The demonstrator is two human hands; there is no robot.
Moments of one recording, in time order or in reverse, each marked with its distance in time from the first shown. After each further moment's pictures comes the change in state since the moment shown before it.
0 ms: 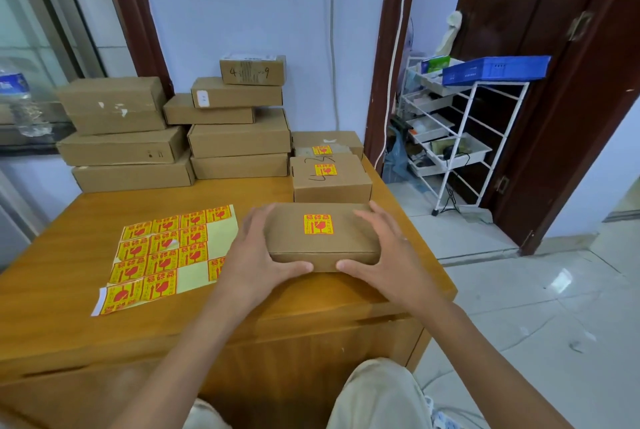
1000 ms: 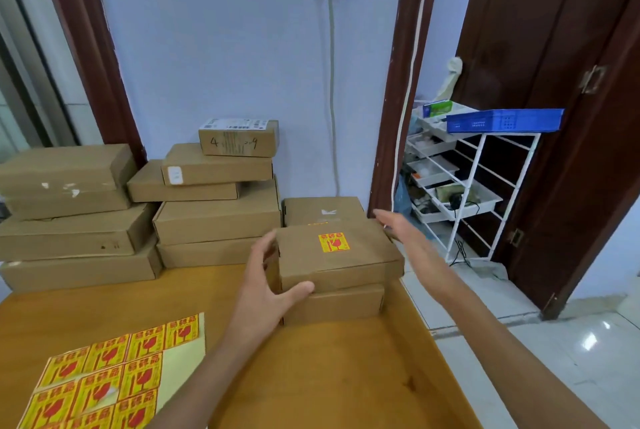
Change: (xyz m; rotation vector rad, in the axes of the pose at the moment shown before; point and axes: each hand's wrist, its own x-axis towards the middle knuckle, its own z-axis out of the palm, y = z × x) left_hand 0.173 -0.017 0.043 -0.440 0.024 0.102; right_hand 0.222 0.053 -0.068 0.440 -0.002 0.142
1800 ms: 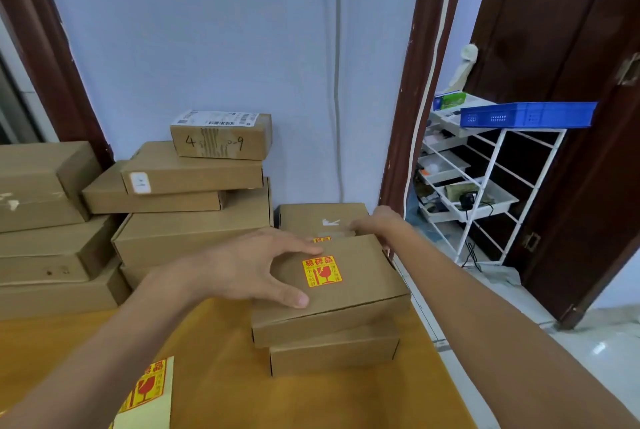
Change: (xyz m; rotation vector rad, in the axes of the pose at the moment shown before) left_hand 0.125 0.048 -0.036 0.677 -0.778 0.086; right_hand 0.183 0.024 0.034 -0.442 -0.010 0.544
